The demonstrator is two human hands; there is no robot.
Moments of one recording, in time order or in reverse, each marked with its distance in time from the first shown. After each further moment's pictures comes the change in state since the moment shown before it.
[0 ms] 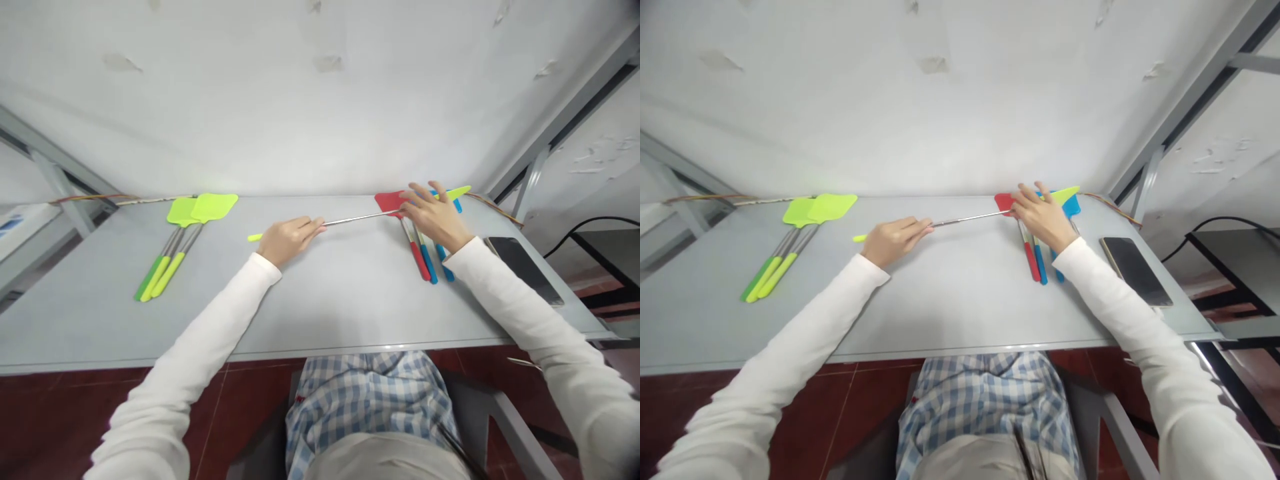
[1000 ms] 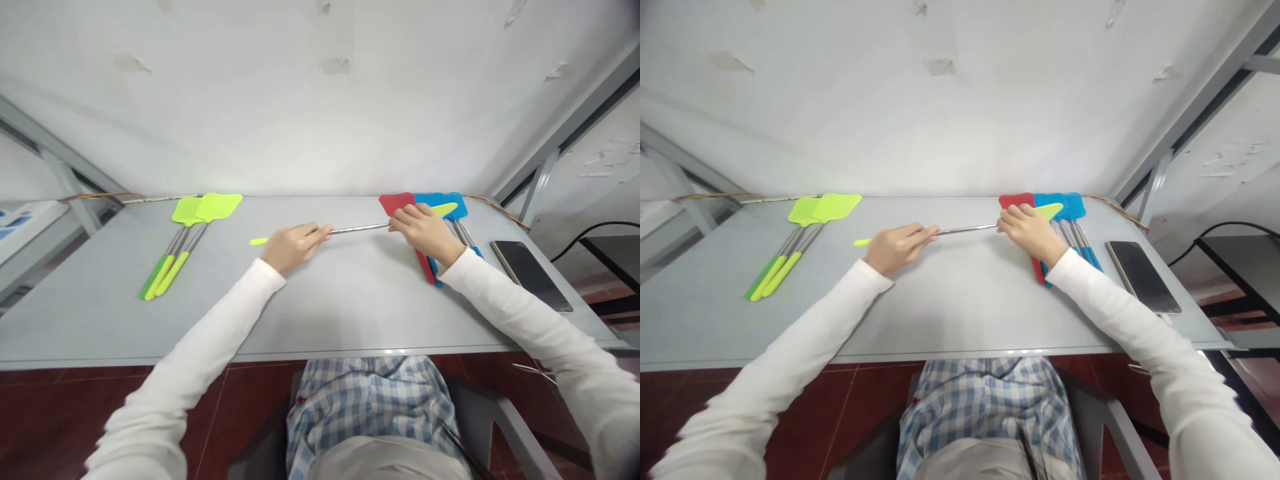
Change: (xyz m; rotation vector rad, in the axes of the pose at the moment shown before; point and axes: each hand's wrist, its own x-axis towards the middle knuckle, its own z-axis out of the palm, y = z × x) left_hand -0.005 0.010 -0.007 -0.060 -0.039 -0.008; right_hand 0.012 -0.029 -0.007 -0.020 -0.063 -0.103
